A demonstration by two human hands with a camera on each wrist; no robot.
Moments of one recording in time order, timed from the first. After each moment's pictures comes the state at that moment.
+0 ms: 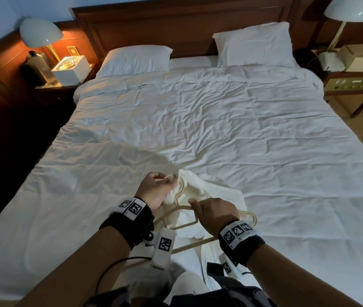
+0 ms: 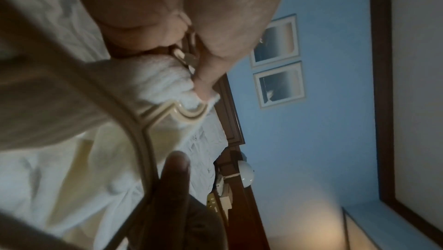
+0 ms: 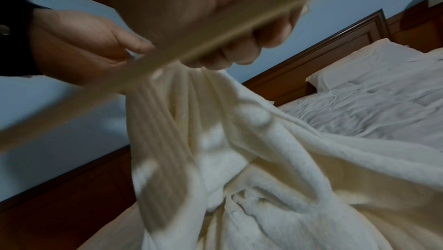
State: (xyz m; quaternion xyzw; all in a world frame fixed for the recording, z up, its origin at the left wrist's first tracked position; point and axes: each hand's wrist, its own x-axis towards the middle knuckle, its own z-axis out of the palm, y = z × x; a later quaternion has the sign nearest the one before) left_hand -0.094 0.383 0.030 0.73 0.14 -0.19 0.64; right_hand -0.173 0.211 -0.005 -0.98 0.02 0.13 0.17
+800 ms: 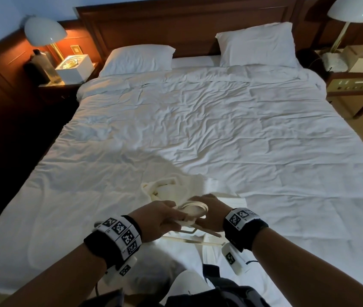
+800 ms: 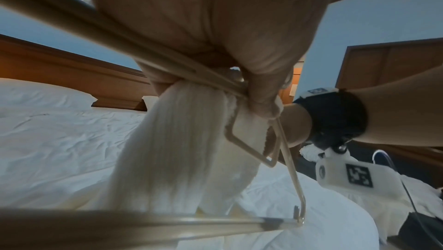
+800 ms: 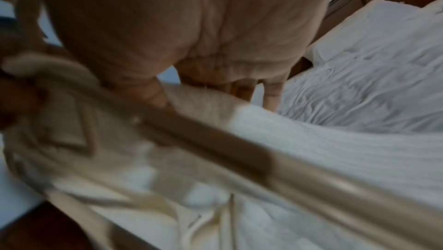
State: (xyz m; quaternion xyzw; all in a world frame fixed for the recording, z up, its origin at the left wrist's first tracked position) left_hand -0.134 0.426 0.029 0.85 -0.38 -0.24 0.26; right_hand -0.156 0.201 -0.045 -0.93 -0.12 0.19 0.28
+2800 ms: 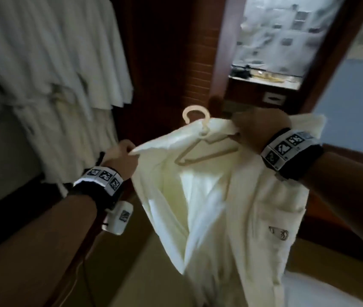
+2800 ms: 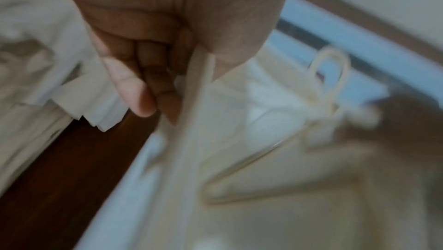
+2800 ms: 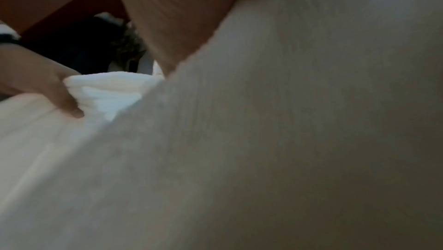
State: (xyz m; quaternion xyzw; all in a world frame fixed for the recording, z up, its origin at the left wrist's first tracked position) left_hand -0.657 1.197 0.183 0.57 0.75 0.32 0.10; right_hand -0.344 1.224 0.306 -0.52 -0.81 -0.27 0.02
